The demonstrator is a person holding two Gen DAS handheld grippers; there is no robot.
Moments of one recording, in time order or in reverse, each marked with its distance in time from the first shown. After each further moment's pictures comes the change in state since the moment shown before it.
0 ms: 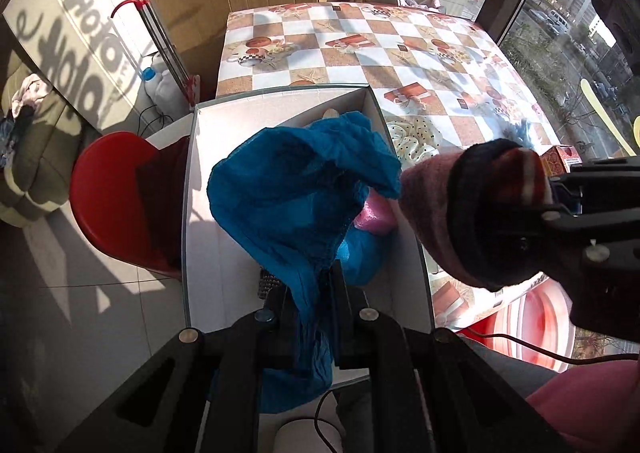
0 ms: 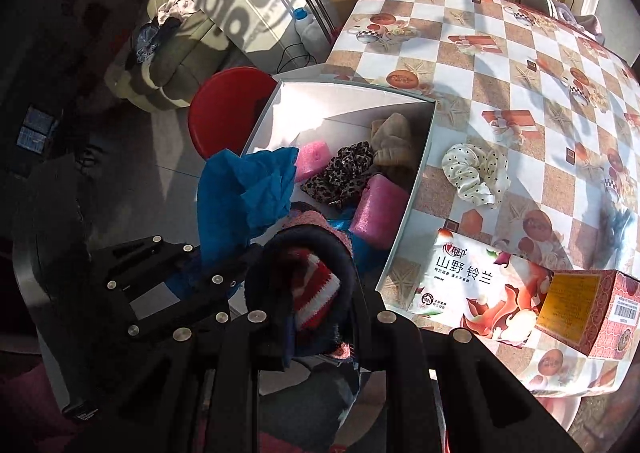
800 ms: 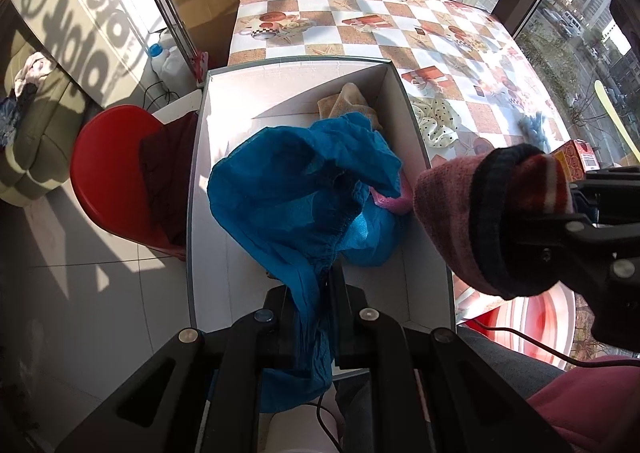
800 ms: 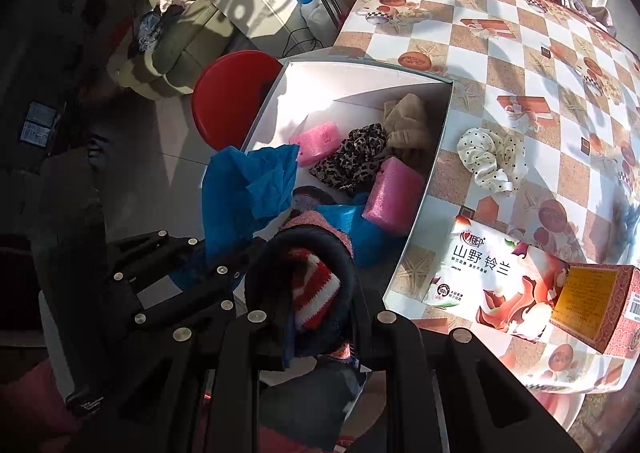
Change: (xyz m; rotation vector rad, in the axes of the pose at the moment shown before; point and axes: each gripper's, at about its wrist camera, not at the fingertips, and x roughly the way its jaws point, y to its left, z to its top) left arm 0.014 0.014 -0.009 -0.039 0.068 0.009; right arm 0.017 0.005 -0.001 -0.002 0.058 0.024
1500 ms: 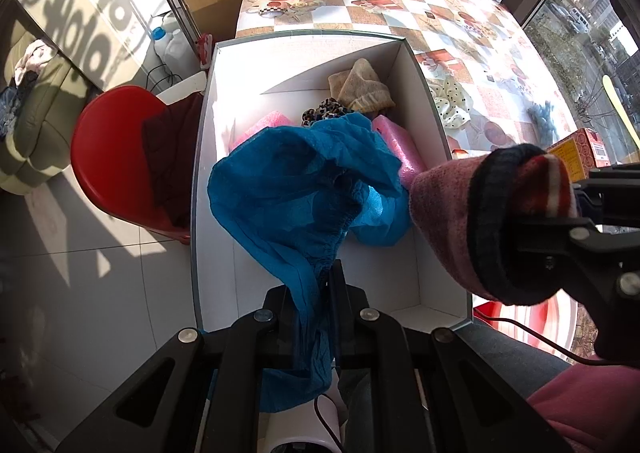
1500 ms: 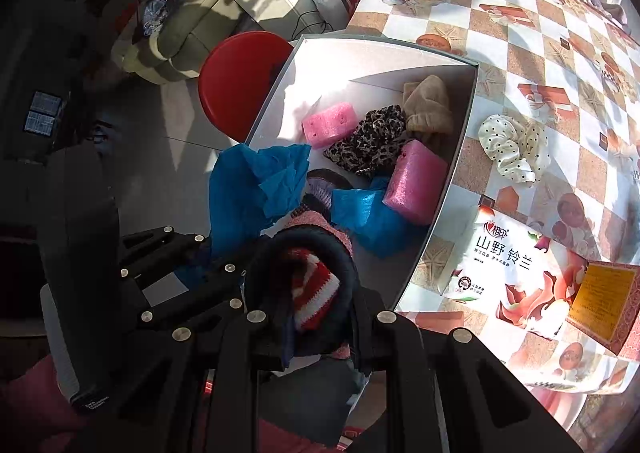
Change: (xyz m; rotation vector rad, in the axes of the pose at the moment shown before) left arm 0.010 0.011 -0.010 -0.010 0.054 0.006; right arm 0.017 0.009 0.001 -0.013 0.059 0.022
